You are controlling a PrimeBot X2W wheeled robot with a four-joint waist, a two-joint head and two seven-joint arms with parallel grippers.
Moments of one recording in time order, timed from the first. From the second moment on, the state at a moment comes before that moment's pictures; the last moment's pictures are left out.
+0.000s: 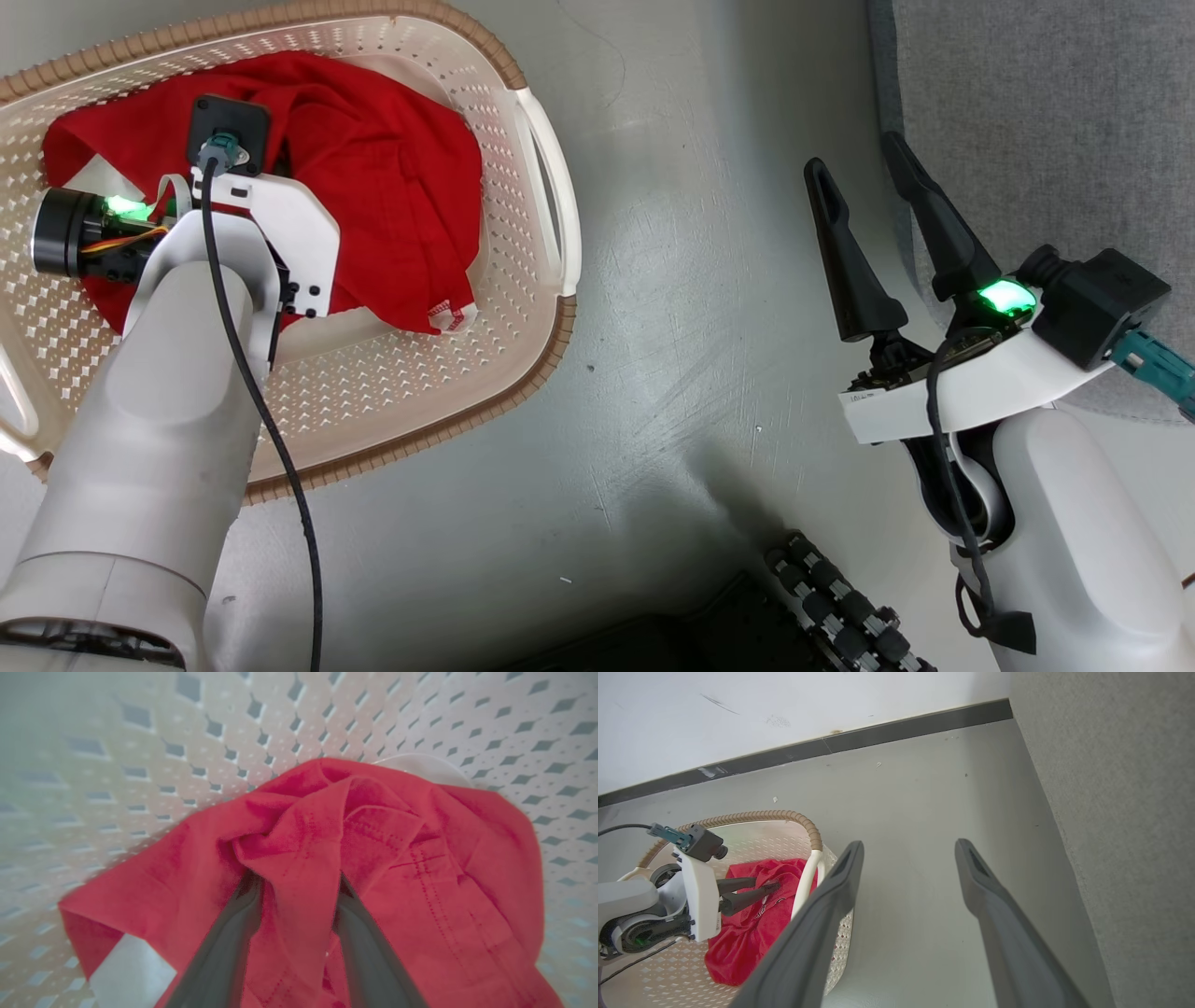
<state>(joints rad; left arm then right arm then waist) -1.00 0.09 -0.29 0.93 -0.09 0.13 0.07 -0.43 -0.04 0.19 0.00 0.28 0.13 -0.26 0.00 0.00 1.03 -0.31</state>
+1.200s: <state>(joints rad) -0.97 0.12 -0.26 0.90 -0.13 0.10 -0.15 -0.54 -0.04 0.14 0.02 0.23 0.13 -0.26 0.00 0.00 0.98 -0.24</state>
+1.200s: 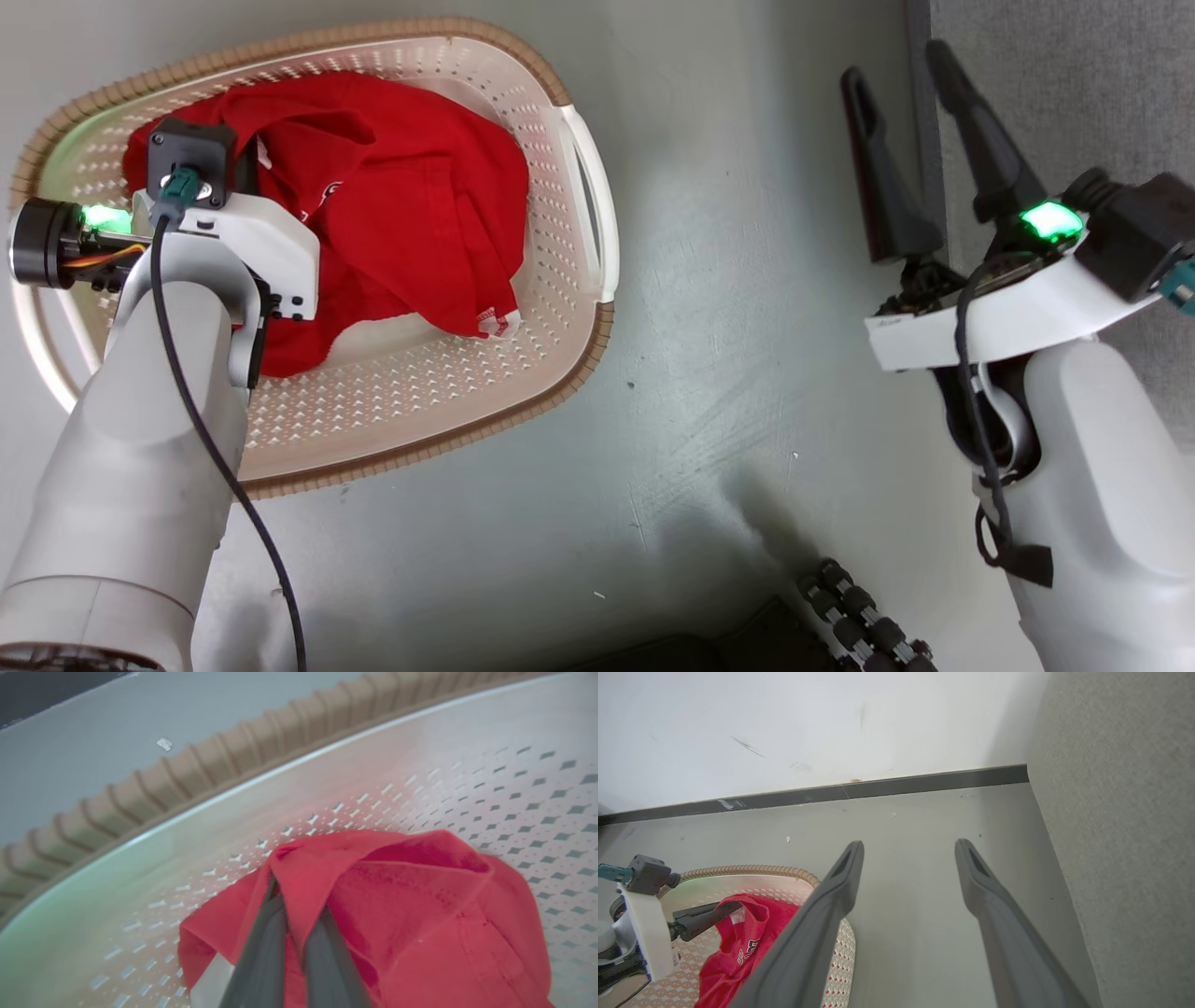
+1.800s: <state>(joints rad) -0.82 0.09 -0.17 0.72 -0.22 0.10 -0.25 -0.60 -0.05 0.08 0.05 0.19 0.13 -0.26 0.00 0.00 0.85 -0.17</state>
